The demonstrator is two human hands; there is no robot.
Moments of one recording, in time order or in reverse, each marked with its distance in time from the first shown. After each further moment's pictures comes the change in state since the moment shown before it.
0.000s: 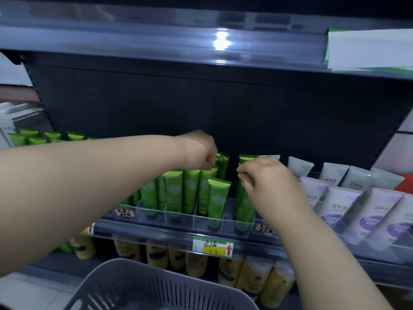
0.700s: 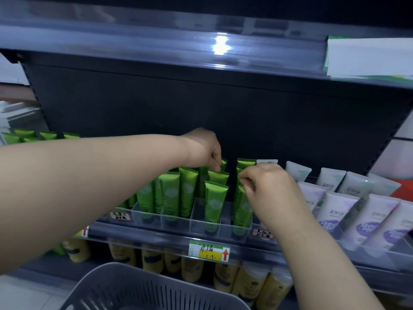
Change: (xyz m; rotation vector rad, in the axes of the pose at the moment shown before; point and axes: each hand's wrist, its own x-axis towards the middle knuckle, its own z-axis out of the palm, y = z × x) left_hand 0.010 0.004 -0.006 -0.230 0.044 -0.049; right_hand 0.000 0.006 0.002 -0.034 0.015 0.039
